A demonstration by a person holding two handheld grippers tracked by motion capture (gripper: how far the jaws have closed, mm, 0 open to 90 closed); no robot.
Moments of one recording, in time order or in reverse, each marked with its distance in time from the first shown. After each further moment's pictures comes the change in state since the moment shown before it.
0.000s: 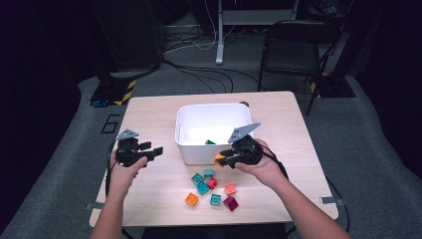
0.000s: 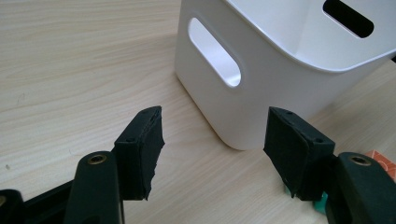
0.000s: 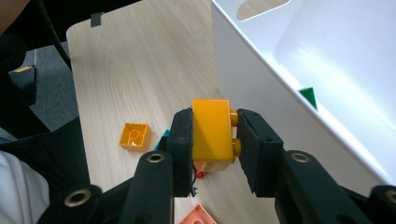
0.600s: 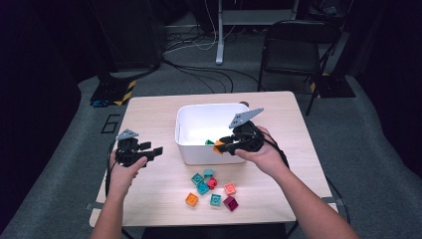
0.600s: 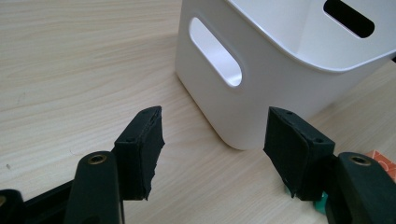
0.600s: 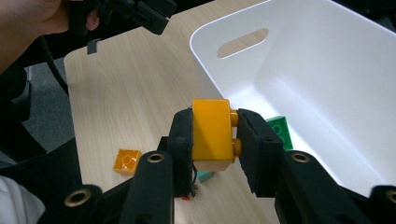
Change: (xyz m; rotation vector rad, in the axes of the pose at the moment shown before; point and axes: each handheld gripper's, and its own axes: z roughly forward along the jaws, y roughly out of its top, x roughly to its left) left arm 0.001 0.000 -0.001 0.005 -0.002 0.001; right arm -0.012 0.030 -0.019 -0.051 -0.026 0.000
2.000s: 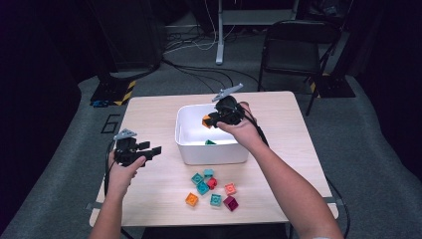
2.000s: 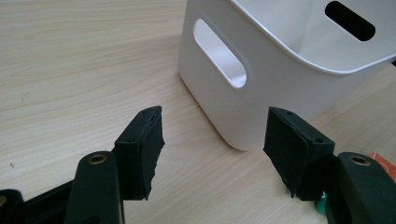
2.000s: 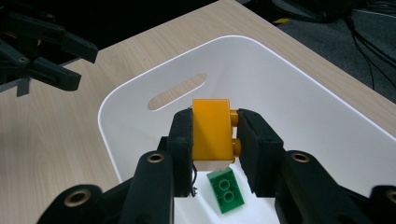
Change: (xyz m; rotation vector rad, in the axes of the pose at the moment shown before) left arm 0.005 0.000 -0.001 -0.008 -0.001 -0.011; right arm -0.052 0.053 0.054 0.001 -0.115 0.061
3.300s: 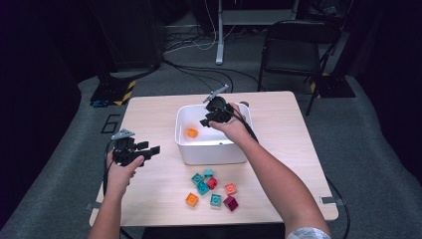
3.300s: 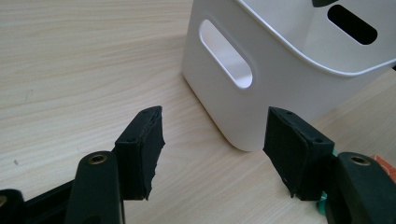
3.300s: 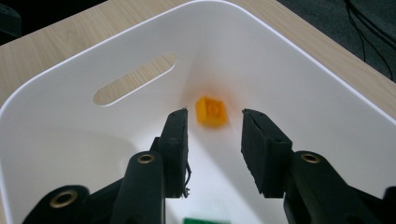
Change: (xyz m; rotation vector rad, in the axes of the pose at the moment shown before) left arm 0.006 -0.001 -0.001 -0.006 -0.001 -0.015; right arm -0.018 0.001 0.051 0.104 -0.053 -0.013
